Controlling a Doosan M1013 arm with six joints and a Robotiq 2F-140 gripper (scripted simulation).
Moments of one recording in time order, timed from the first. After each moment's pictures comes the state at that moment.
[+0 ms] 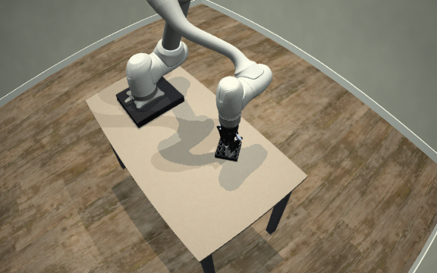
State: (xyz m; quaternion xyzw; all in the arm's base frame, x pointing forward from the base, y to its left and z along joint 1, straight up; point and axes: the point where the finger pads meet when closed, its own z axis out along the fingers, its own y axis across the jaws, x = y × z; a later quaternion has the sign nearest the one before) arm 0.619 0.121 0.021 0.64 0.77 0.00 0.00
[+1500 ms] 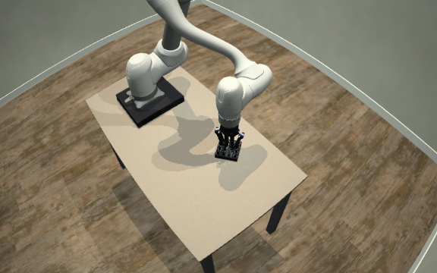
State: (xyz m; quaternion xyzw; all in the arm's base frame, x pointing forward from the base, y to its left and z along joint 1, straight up) arm 0.619 0.120 0.021 0.45 0.89 0.00 0.00
